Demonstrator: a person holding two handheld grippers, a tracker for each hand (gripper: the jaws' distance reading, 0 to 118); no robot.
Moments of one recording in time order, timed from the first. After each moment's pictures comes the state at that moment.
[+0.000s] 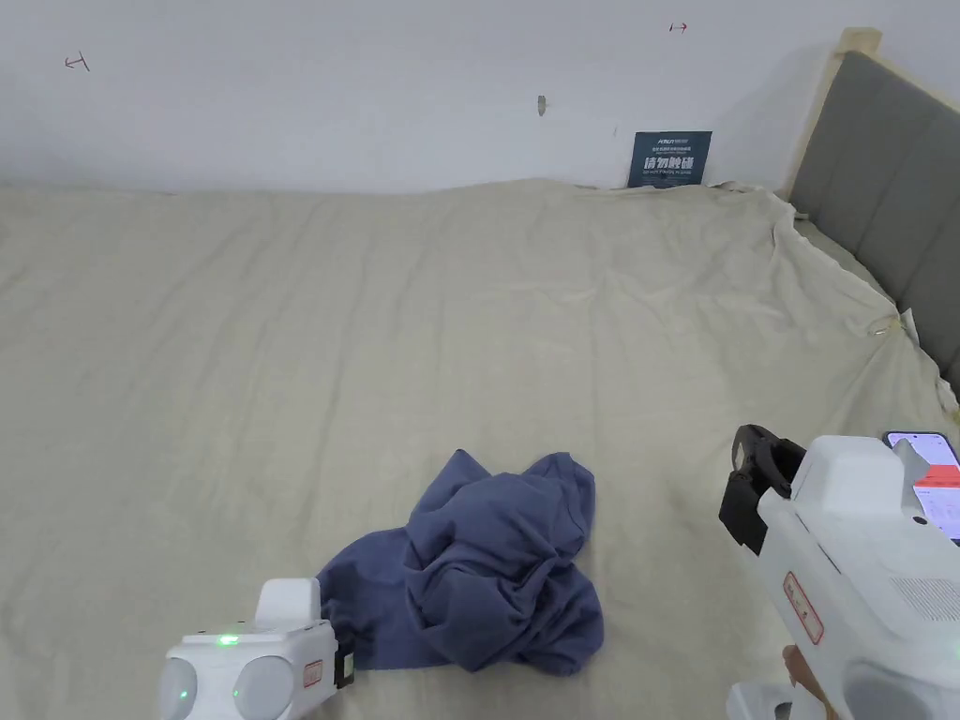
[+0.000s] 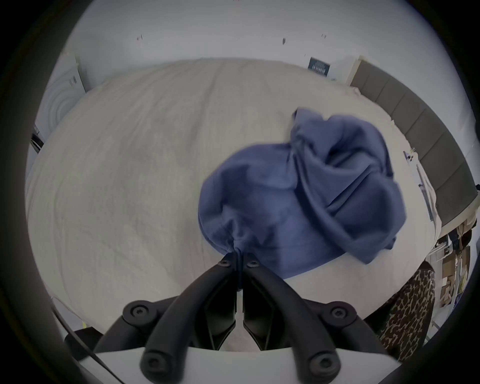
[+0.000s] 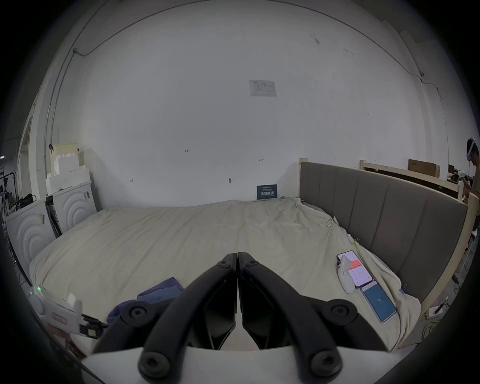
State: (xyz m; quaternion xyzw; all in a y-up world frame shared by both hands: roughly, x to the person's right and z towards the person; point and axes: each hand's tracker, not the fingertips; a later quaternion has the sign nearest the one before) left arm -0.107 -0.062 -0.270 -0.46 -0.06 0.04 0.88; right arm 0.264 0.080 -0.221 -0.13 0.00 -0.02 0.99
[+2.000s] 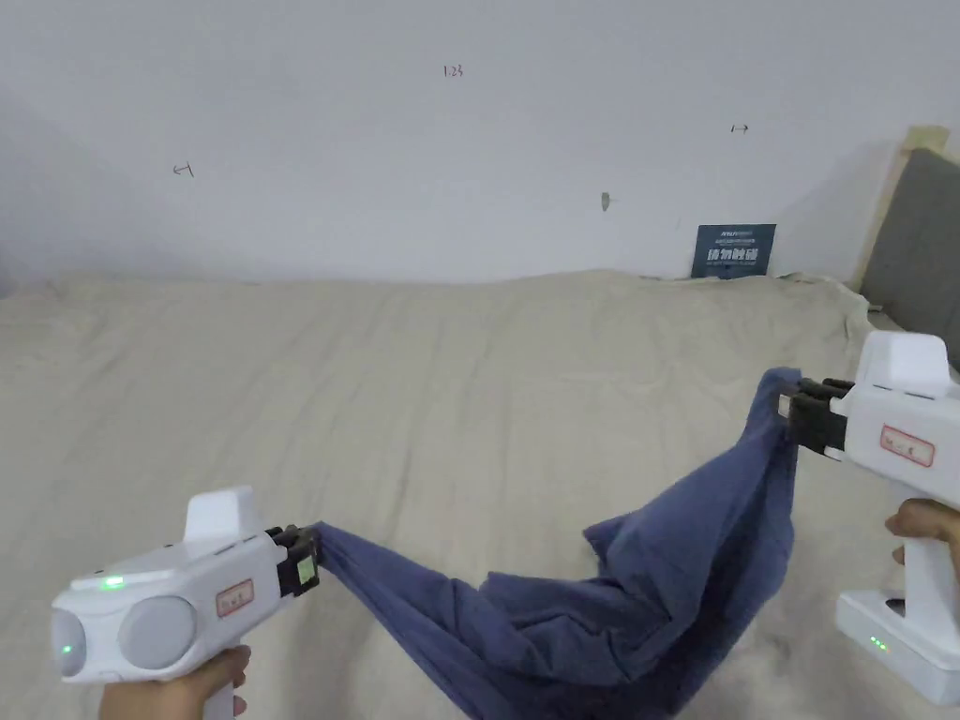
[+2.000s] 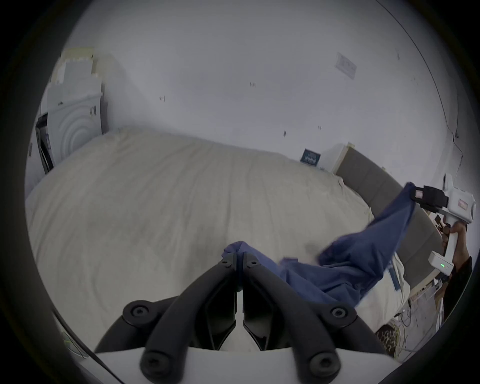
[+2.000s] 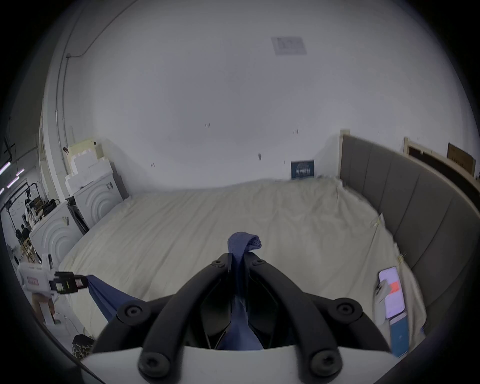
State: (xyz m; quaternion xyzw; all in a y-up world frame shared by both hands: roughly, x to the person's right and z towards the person) left arm -0.200 0.092 -0.309 -0.29 -0.05 0.11 0.95; right arm 0.311 0.163 -0.363 -0.21 0.10 -0.04 0.97
